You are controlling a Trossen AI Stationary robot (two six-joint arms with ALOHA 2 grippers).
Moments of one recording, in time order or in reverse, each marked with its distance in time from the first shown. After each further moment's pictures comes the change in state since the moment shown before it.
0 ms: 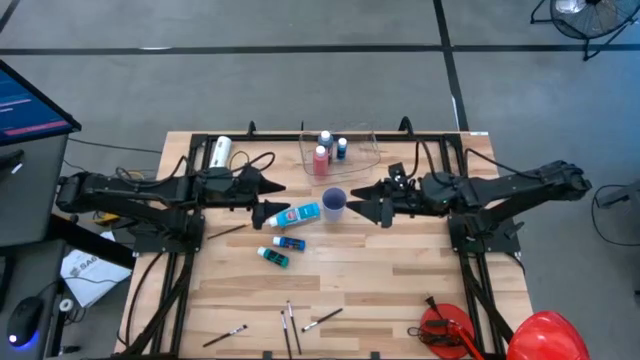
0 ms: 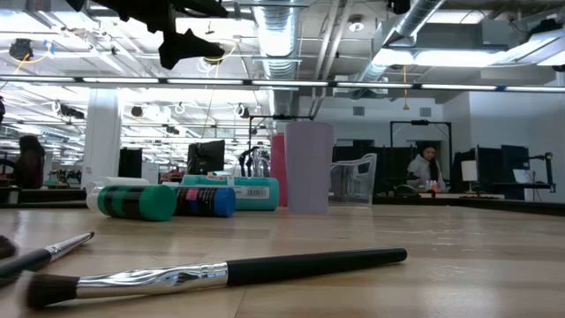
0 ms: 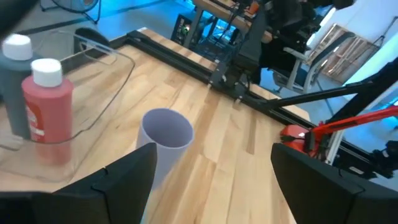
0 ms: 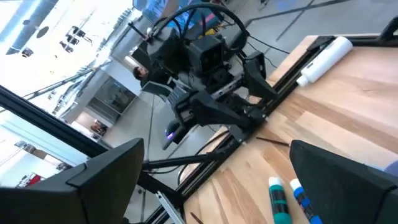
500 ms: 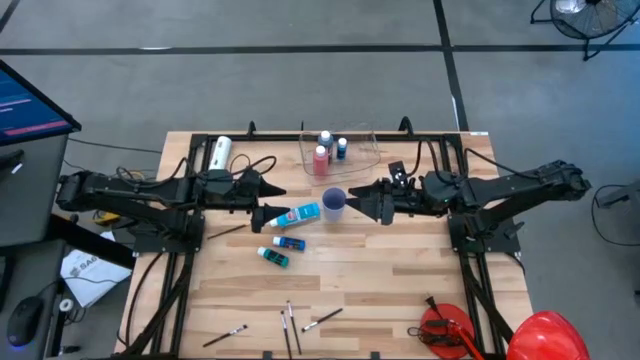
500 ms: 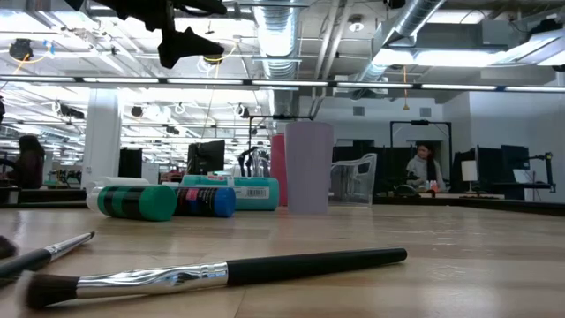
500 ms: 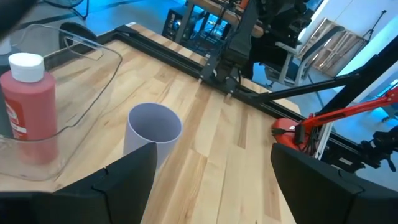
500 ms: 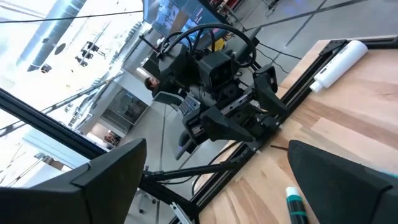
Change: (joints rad) left arm -0.023 0.002 0.000 -0.004 0.016 0.000; right arm 0.000 0.010 0.000 0.068 0.001 0.029
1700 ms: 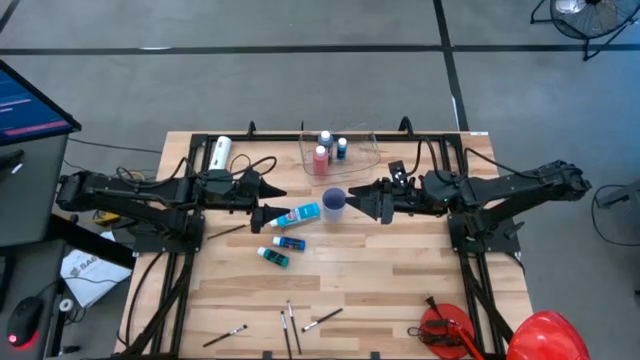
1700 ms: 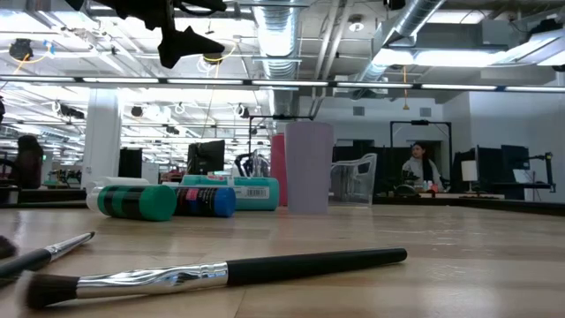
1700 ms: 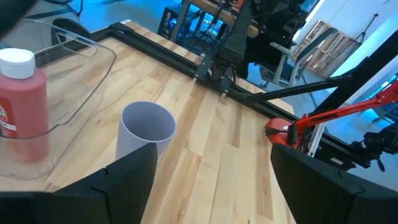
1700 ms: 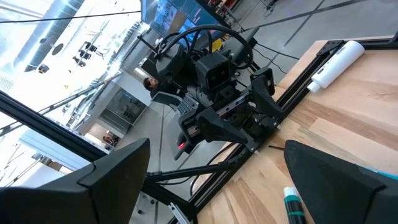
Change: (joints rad) left arm 0.000 0.001 0.000 0.006 0.018 -0.019; right arm -0.003 -0.001 0.000 -0.006 0.000 -0.002
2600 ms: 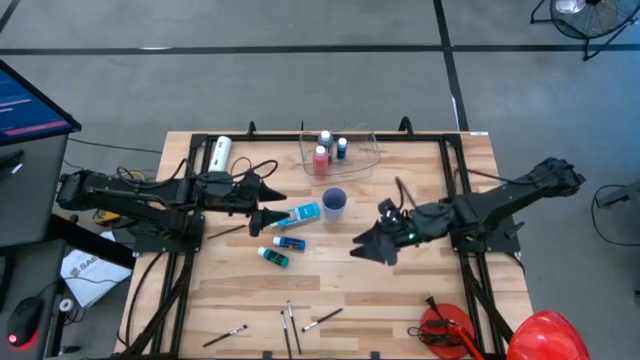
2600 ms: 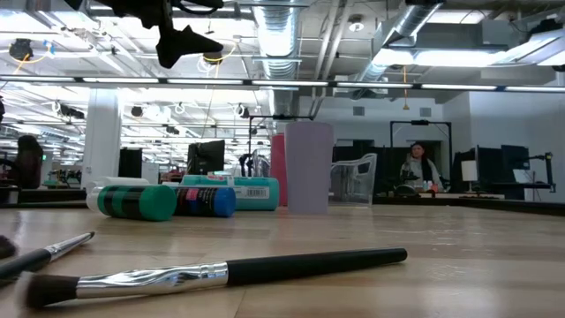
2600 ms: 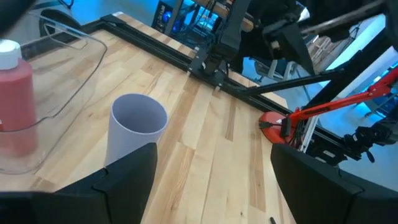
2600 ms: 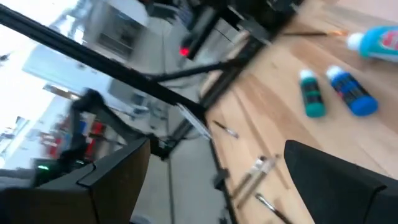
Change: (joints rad) left arm -0.020 0.000 0.000 -0.014 0.025 -0.011; right arm 0.172 0.060 0.001 -0.186 -0.134 0.168
